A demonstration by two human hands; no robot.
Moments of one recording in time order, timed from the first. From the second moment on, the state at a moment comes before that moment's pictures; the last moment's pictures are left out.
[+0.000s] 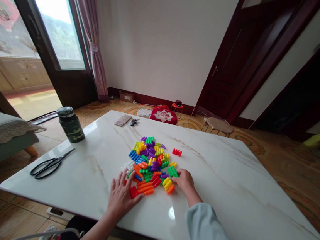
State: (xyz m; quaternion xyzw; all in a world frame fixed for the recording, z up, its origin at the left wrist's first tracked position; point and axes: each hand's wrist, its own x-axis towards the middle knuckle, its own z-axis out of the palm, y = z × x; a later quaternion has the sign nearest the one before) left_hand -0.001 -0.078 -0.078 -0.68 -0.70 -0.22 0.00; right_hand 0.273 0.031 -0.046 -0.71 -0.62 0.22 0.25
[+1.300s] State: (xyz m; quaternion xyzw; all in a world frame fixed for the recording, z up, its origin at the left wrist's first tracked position) left_hand 0.041 -0.094 -0.042 -0.34 -0.56 -0.57 -0.50; right_hand 0.211 -0.068 -0.010 -0.50 -0.57 0.49 0.43
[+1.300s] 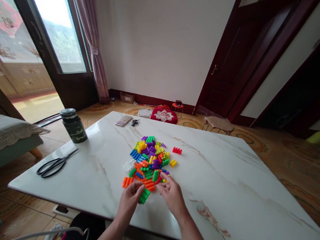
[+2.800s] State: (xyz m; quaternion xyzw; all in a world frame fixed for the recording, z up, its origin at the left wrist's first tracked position) left_hand -0.004 -0.073 -0.087 -0.67 -0.72 -0.19 0.01; right_hand 0.290 0.119 -0.062 -0.68 -0.63 0.04 0.37
